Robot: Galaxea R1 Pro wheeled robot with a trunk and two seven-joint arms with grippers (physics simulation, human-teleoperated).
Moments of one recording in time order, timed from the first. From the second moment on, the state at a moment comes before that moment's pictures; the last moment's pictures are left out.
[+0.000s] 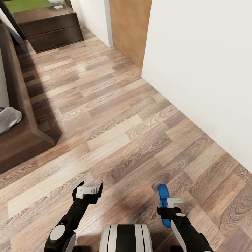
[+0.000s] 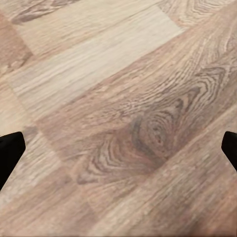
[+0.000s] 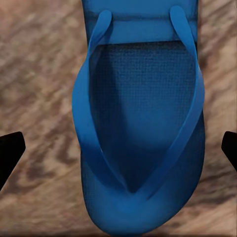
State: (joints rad) left arm -0.04 -0.04 -0.14 -1.63 0.01 0.18 0.01; right arm -0.43 0.02 0.00 -0.70 0.01 0.29 -0.06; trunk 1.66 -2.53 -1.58
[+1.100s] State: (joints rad) left arm -0.04 -0.04 -0.14 -1.63 0.01 0.18 0.01; right arm -0.43 0.02 0.00 -0.70 0.01 0.29 -0.06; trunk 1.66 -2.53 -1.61
